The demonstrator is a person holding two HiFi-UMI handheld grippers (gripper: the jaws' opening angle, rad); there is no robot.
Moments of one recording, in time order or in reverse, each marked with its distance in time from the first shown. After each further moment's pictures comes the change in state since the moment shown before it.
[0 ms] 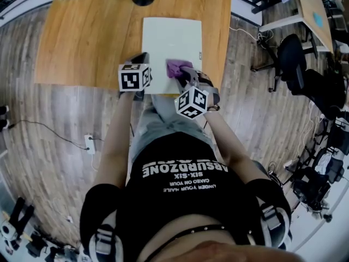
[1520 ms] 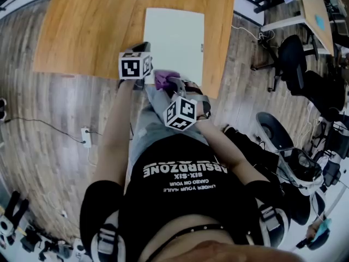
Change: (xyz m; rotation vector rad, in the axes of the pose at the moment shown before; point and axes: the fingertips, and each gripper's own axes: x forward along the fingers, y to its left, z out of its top) left arm 0.000 0.000 0.002 -0.007 -0.032 0.003; right arm -0.028 0.087 0.030 -0.052 -0.009 0.151
